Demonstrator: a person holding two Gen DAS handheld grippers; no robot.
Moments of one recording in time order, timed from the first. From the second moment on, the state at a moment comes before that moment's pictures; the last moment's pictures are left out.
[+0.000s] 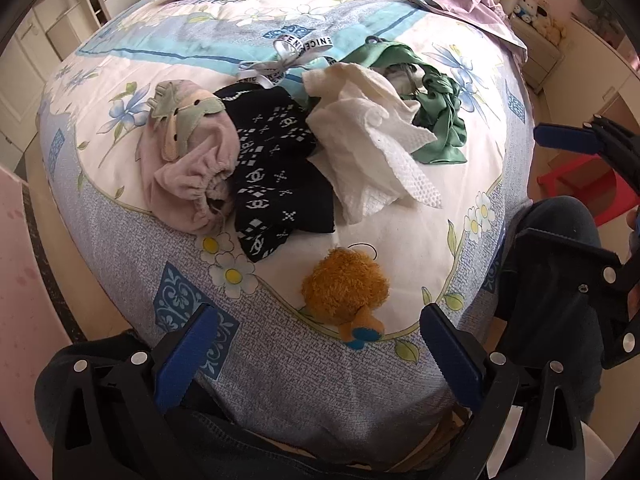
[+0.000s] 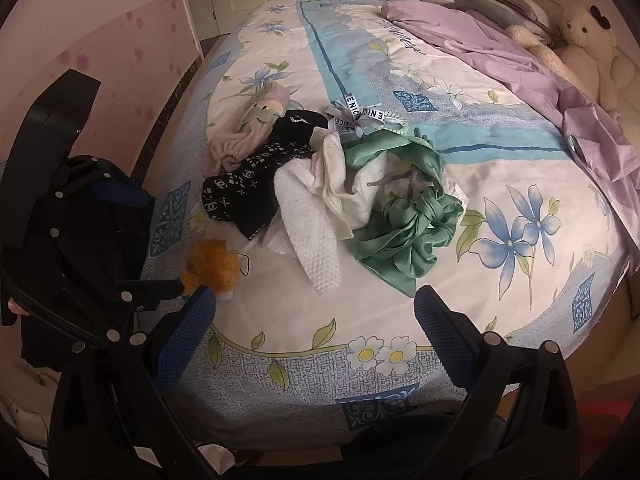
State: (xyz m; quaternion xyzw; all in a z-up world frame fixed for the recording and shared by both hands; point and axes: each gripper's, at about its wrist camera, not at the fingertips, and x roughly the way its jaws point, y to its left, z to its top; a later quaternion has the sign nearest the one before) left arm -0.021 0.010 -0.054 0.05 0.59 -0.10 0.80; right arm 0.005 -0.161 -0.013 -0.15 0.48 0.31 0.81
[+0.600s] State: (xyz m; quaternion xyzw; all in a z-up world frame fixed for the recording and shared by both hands) left arm -0.016 0.002 -0.083 0.06 0.58 -0.13 0.80; right arm 0.039 -0.124 -0.053 -0.15 0.51 0.35 0.77
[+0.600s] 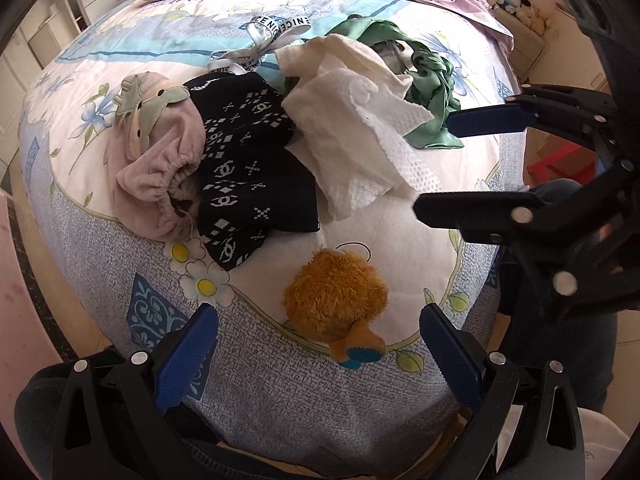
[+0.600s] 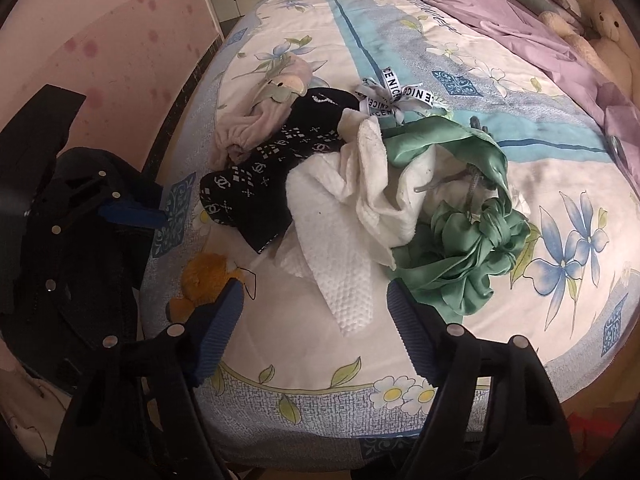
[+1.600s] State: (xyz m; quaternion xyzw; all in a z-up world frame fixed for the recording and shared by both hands) left arm -0.006 -0.021 -0.104 0.05 0.61 -0.16 0.78; right arm 0.058 -0.115 -0.077 -0.13 0.53 0.36 0.76
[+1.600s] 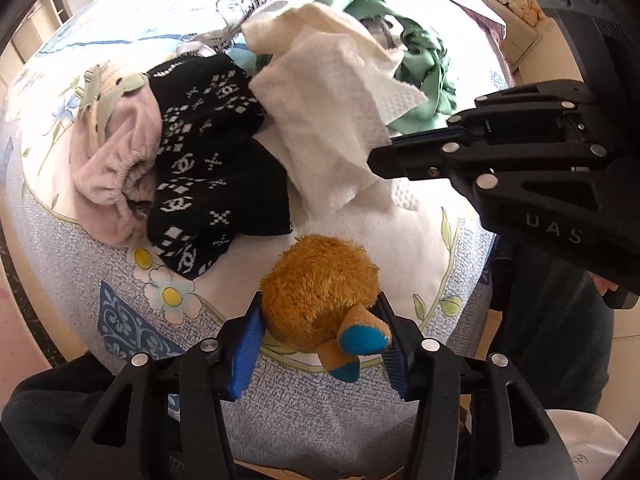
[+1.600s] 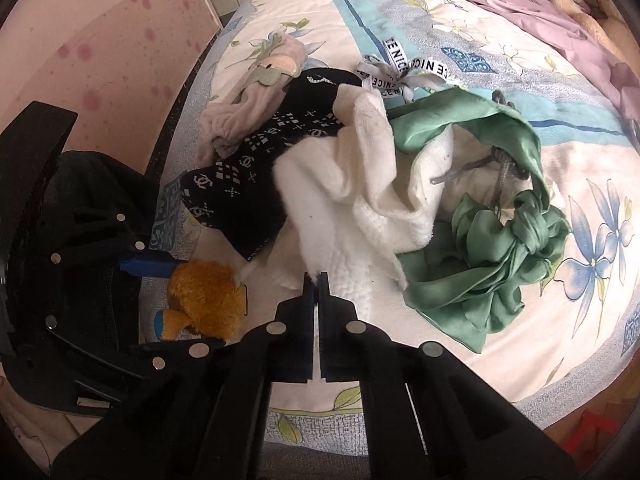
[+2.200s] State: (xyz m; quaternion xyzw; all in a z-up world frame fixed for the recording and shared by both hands) left arm -0.023 0.008 -0.033 0.01 0.57 -0.15 0.81; right arm 0.016 -0.140 0.026 -0.11 0.47 0.37 0.80
